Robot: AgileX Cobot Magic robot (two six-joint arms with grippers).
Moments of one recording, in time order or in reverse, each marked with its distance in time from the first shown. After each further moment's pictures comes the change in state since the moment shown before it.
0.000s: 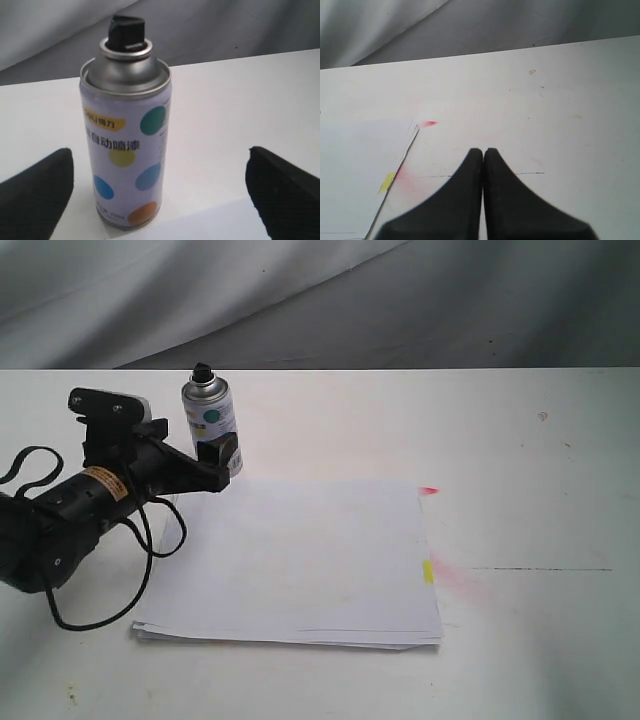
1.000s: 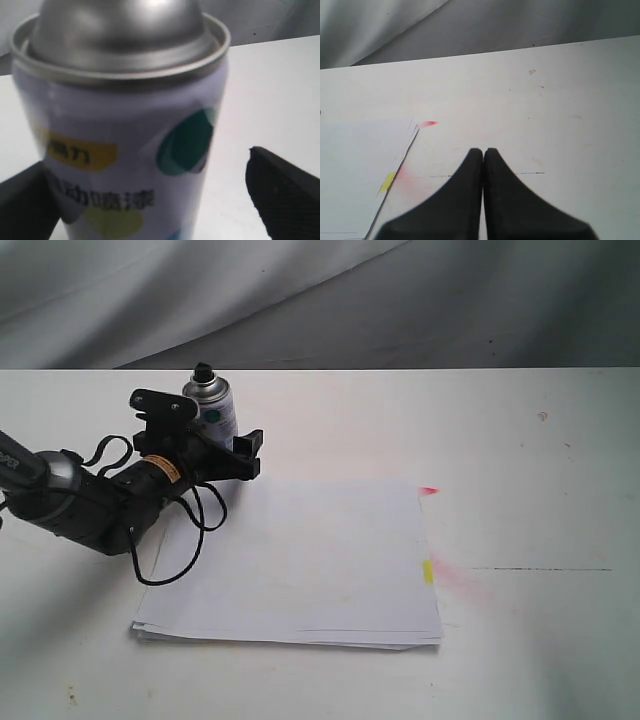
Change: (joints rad) left arm 0.000 0.301 -0.322 -0.016 0.044 0.030; right arm 0.000 0.000 0.000 0.000 0.000 0.000
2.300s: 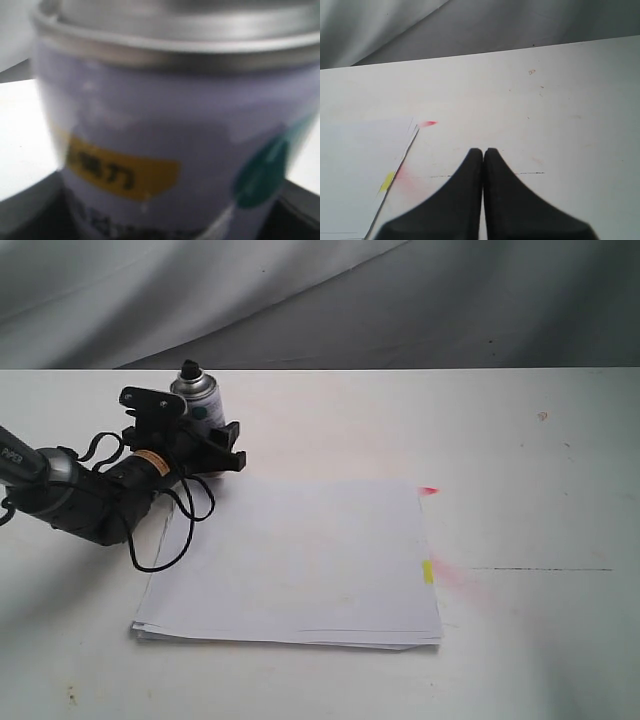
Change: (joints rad) left arm 0.070 0.077 -0.088 0.032 -0.013 0.010; right arm 0.000 0.000 0.000 0.000 0.000 0.000
